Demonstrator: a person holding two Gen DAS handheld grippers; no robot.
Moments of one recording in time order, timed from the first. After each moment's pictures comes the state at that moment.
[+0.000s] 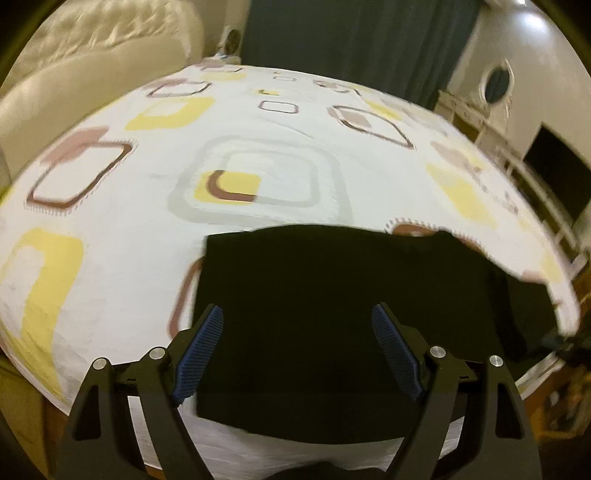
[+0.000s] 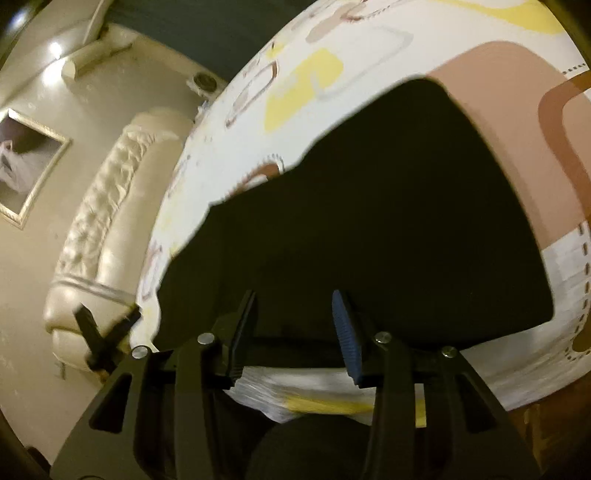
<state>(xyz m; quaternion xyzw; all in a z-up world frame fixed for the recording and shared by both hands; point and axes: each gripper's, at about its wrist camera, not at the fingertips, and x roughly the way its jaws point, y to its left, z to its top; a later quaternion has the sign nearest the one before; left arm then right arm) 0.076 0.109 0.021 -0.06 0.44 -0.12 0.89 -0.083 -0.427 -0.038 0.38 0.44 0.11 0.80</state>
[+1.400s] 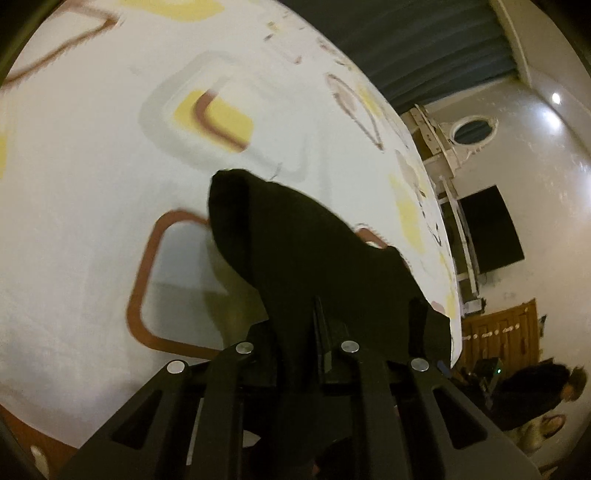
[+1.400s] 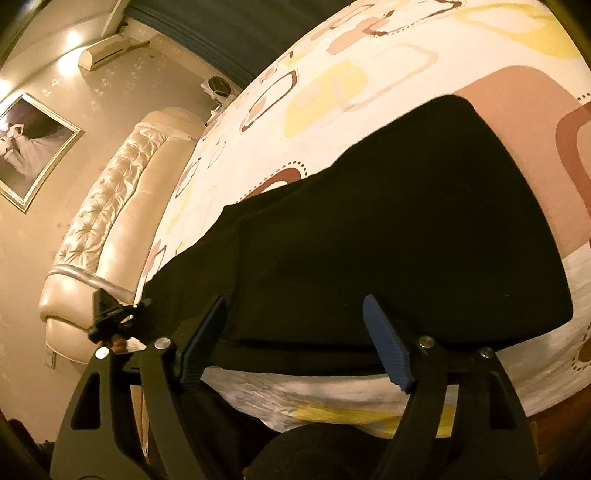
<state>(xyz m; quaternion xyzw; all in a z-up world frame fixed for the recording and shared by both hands) 0.126 0.151 0.002 -0.26 0.53 -0.25 0.77 -0.086 -0.409 -0.020 0.36 0.41 0.12 0.83</state>
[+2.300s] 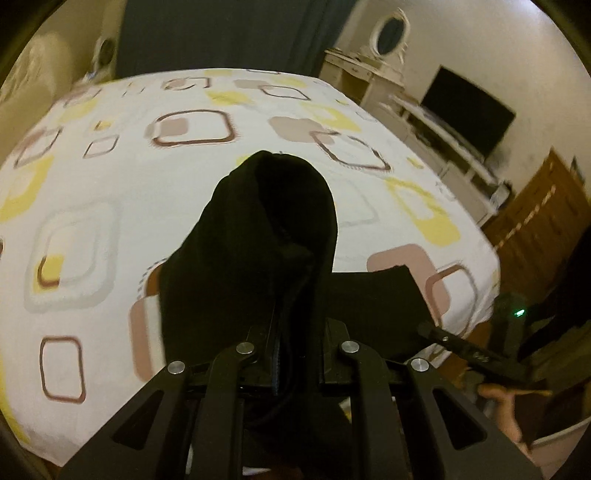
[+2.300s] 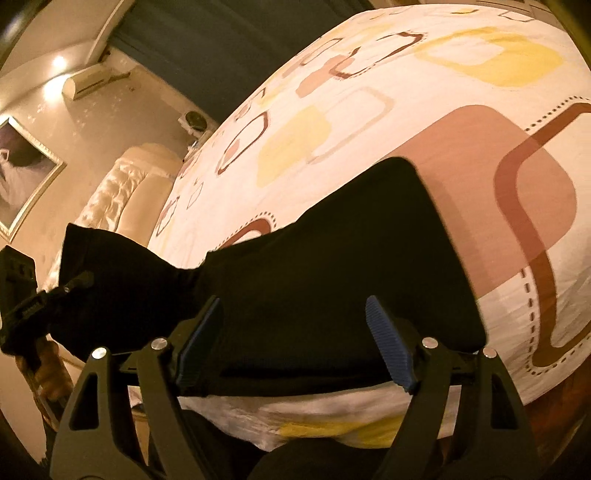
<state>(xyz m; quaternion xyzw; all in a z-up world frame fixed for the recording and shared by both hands) 0.060 -0.155 0.110 0.03 0.46 -0.31 0.83 -0.103 -0.450 0.004 0.38 0.37 0.04 0.85</state>
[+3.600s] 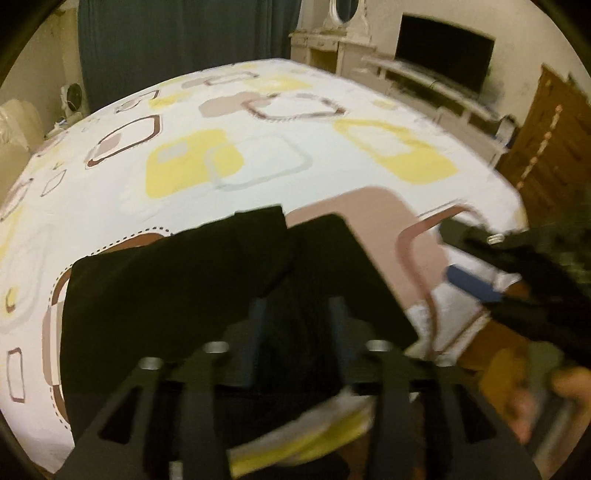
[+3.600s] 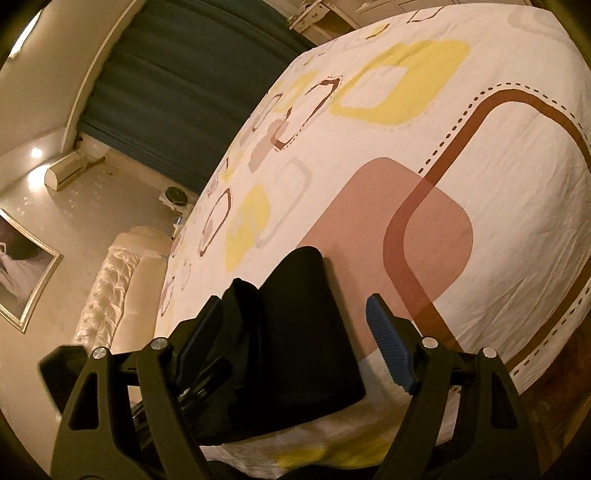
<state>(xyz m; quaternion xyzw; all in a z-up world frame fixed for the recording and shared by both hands) -0.024 -0.322 0.044 0.11 0.43 -0.31 0.84 -0.139 -0.539 0.001 0.48 0.29 -0.03 0.83</state>
